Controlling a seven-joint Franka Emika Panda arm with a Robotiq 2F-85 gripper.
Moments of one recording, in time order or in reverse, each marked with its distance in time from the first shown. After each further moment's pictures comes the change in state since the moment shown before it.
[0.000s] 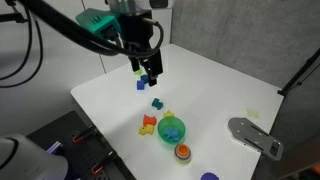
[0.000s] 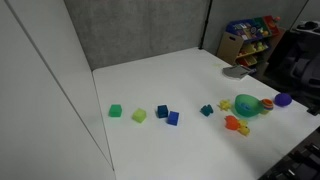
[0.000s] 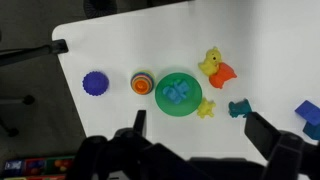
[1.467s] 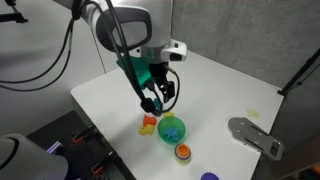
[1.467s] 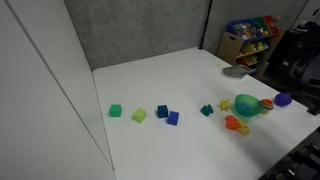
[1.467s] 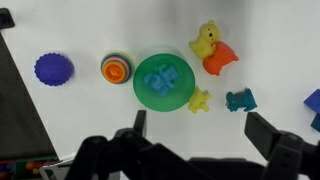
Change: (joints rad) arm 0.037 0.312 -0.028 -0.070 0.105 0.411 -0.041
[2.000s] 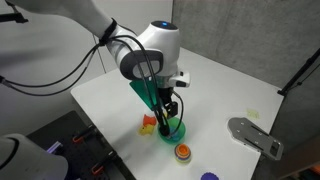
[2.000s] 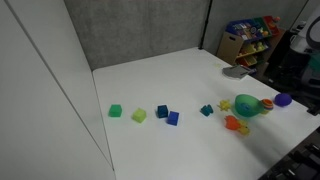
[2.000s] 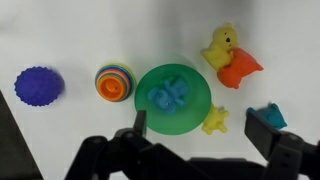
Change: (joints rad) arm -0.005 0.247 -0.017 0.019 0.037 0.163 -0.021
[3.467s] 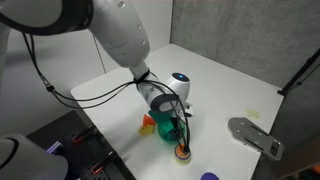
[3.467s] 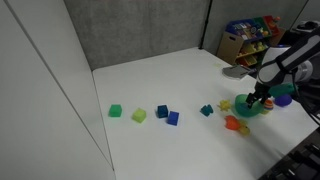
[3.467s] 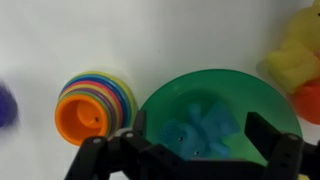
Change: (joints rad) arm -0.032 0.603 0.032 0.299 0.016 0.157 0.002
